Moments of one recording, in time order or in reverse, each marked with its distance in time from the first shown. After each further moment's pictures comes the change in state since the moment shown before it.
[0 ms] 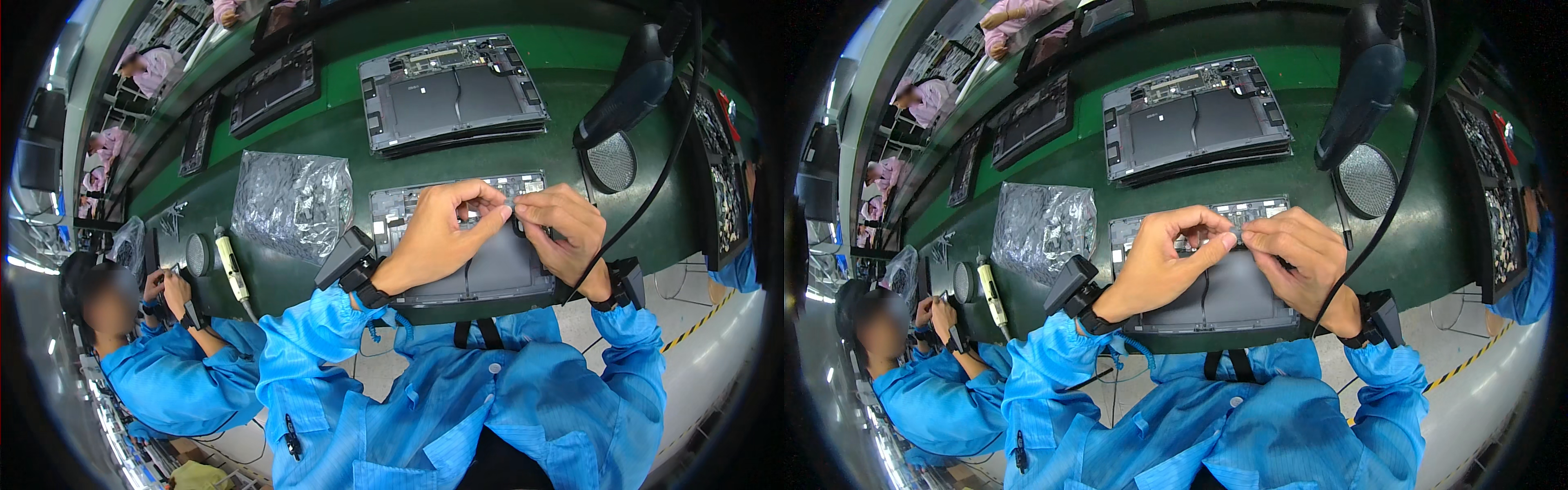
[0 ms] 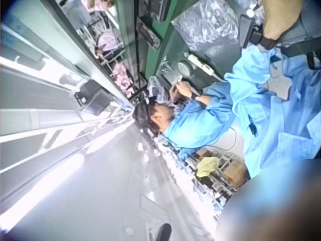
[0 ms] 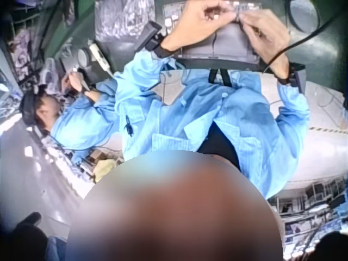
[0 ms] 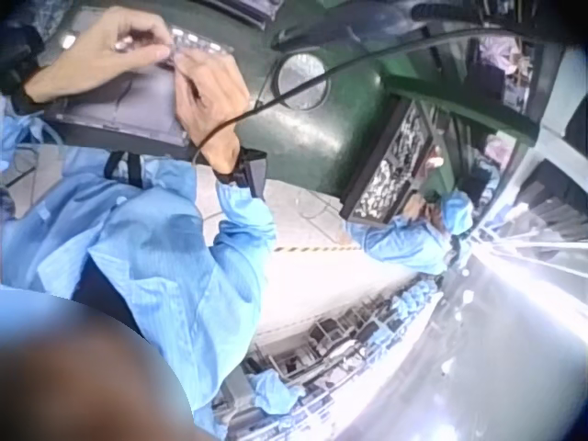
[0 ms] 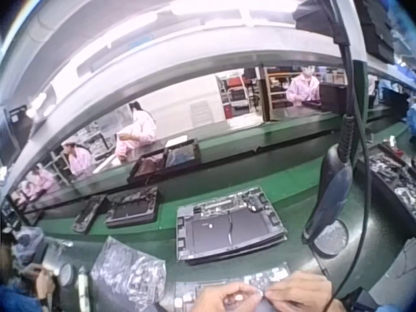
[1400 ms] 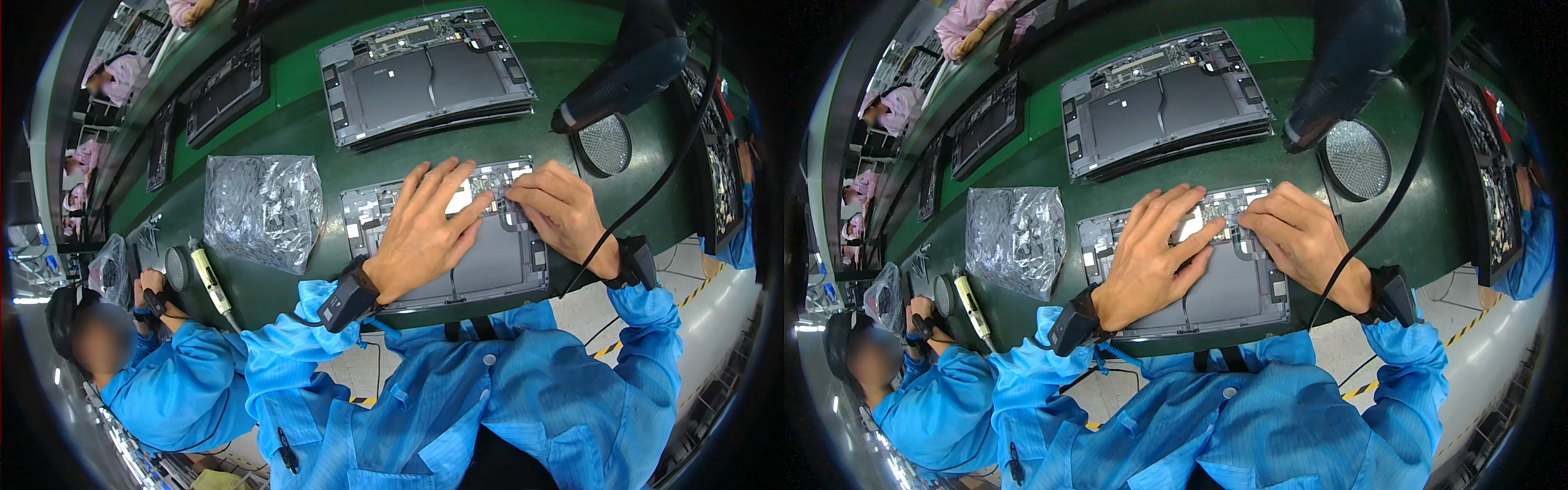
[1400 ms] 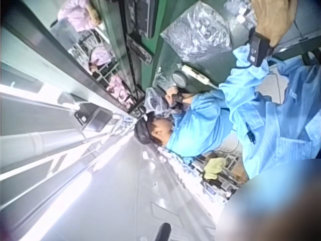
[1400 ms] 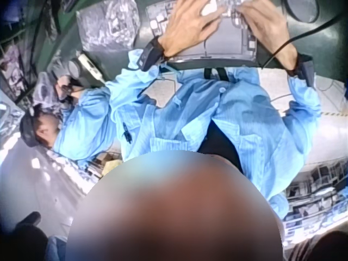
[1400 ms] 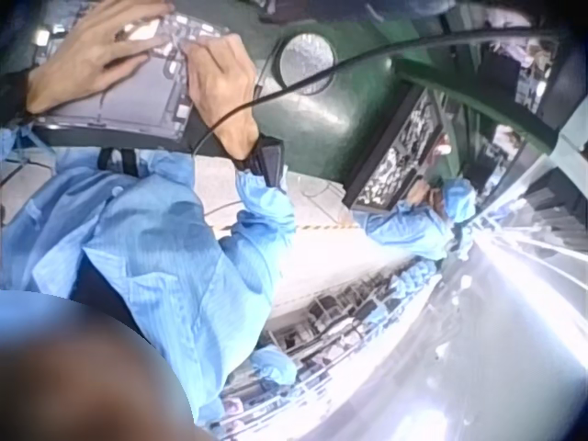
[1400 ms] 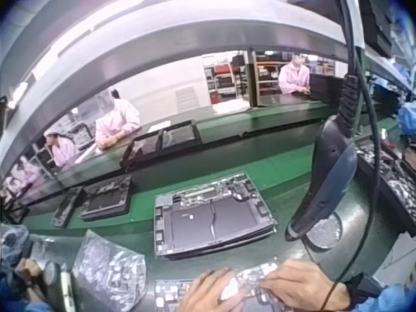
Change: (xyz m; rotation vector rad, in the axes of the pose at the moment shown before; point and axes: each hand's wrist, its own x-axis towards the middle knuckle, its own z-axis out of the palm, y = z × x) left_hand -0.008 -0.047 0.007 0.777 -0.002 0.458; right_hand -0.013 0.042 -0.006 -0.141 -0.221 -0.039
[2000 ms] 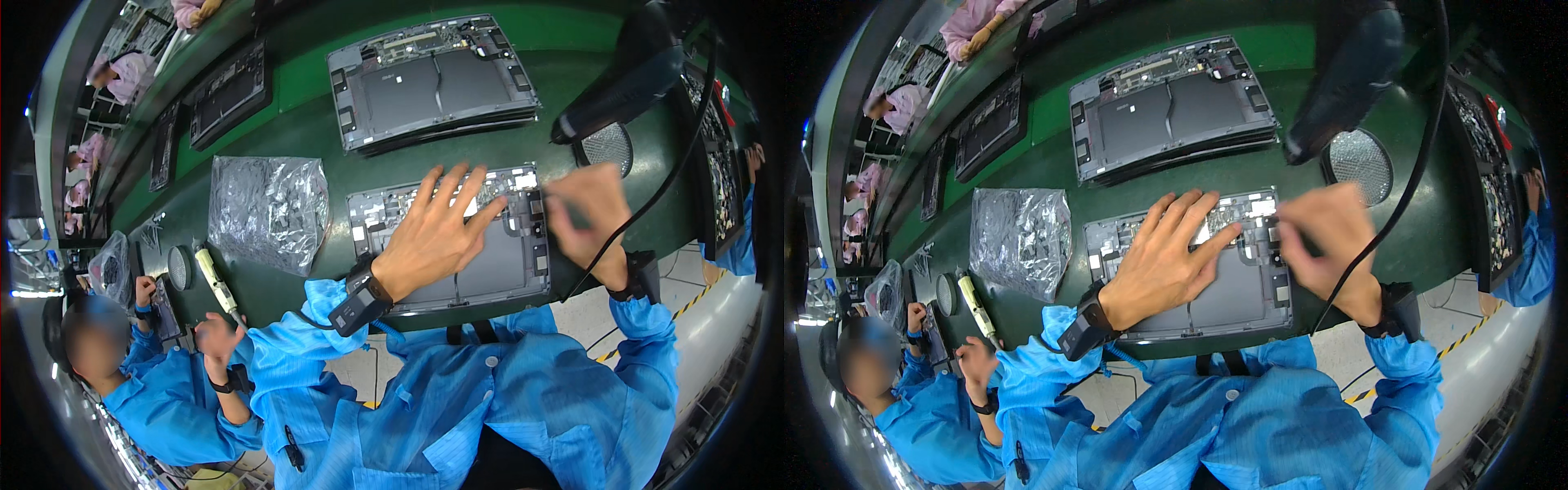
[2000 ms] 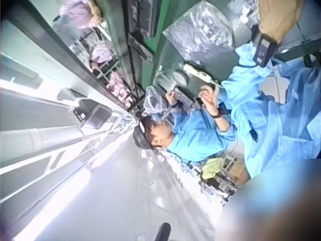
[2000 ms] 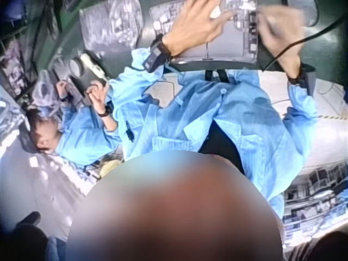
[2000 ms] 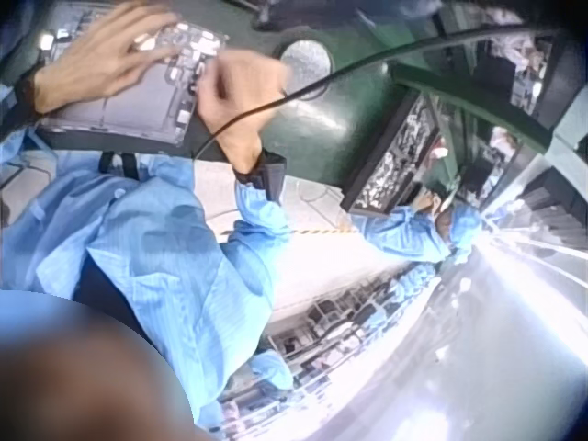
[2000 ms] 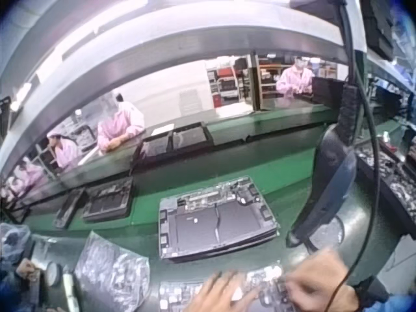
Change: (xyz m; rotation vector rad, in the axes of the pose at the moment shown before) left_hand 0.011 0.005 0.002 0.110 -0.066 0.058; right_hand -0.006 -0.007 -0.031 -0.065 0.101 0.108
